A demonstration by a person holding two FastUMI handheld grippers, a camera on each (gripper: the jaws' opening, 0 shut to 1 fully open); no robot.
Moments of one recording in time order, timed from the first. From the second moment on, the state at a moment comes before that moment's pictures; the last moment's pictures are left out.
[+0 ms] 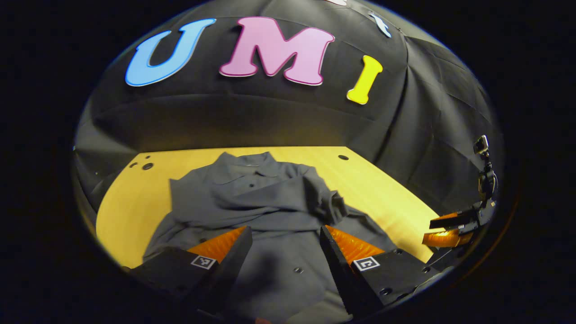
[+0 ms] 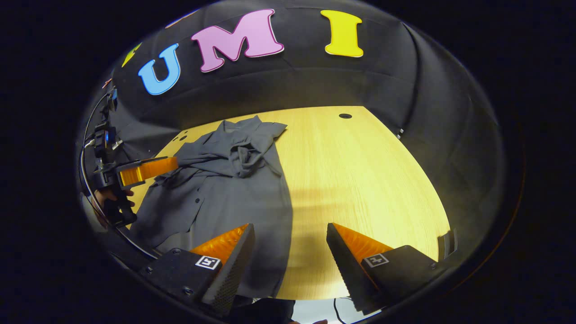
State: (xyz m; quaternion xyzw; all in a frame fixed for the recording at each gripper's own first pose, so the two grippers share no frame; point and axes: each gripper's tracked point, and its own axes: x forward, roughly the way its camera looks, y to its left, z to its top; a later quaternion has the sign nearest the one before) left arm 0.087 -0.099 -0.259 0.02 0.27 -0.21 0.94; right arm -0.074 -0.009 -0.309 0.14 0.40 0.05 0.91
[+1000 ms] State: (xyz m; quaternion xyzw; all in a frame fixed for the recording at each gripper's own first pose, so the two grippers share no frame) left arm -0.065 0.138 -0.367 0.06 0.45 -0.05 0.89; right arm -0.133 0.051 -0.357 0.08 0.47 0.05 0.88
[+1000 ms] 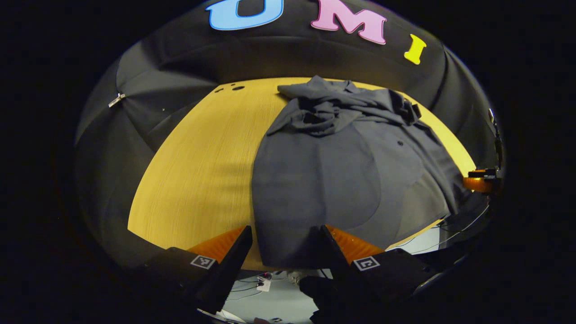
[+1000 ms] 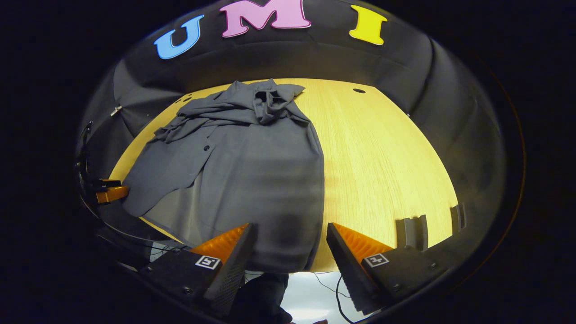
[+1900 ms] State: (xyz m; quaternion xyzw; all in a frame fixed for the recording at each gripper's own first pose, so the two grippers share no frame) left arm -0.075 0.108 -0.366 0.01 0.52 -0.10 0.85; right arm -0.144 0.094 -0.361 0.06 0.49 0.12 0.86
